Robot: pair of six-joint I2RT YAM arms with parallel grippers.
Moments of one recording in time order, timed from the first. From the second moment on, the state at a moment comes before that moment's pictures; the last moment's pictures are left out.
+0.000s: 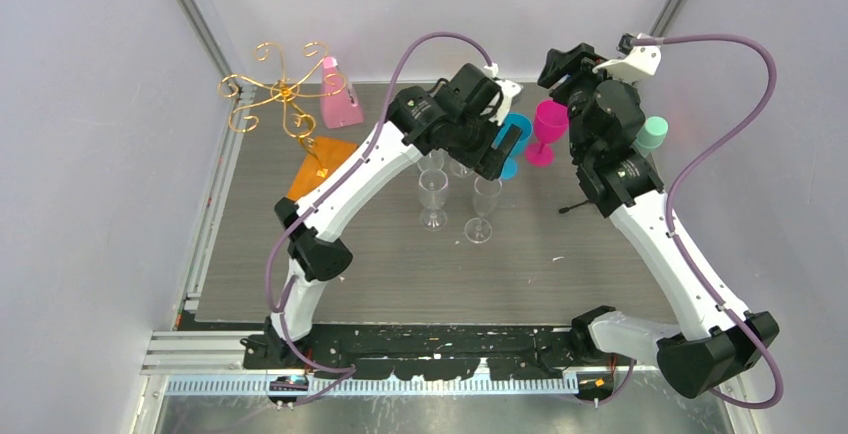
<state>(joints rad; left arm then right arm) -0.92 2.10 2.52 -1.26 0.02 -0.18 0.38 1.15 1.28 0.02 0.51 0.39</state>
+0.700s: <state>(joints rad) -0.91 1.44 2.03 -1.02 -0.53 -0.08 0.38 0.99 1.28 -0.10 0.60 0.29</state>
